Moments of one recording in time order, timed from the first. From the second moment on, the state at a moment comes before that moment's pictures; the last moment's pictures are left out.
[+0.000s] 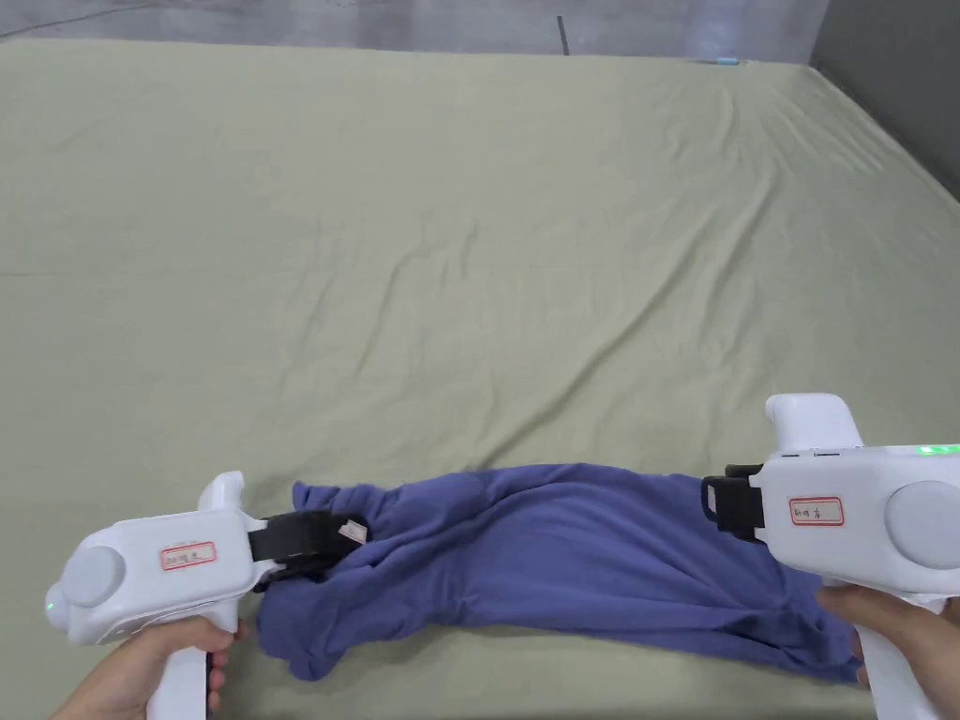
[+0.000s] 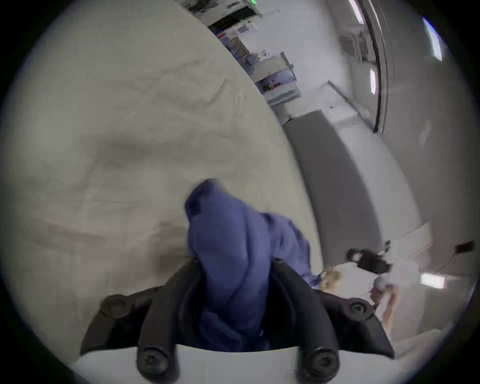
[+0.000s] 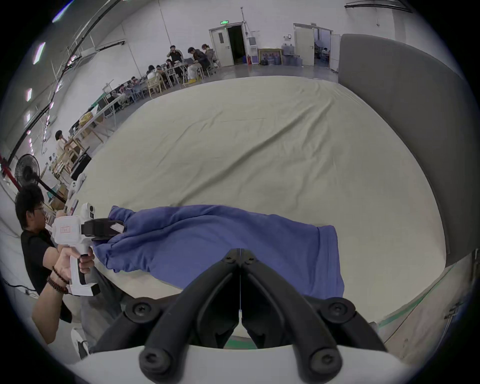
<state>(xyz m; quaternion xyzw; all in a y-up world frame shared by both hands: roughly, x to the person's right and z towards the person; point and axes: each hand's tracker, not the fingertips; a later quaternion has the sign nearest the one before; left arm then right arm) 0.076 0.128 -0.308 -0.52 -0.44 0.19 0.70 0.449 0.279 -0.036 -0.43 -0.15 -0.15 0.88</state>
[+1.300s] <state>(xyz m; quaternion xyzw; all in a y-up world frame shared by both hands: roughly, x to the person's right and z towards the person) 0.061 0.246 -0.300 -0.50 -0.40 0.22 0.74 0.440 0.266 -0.050 -0.44 -0.14 -0.15 0.87</state>
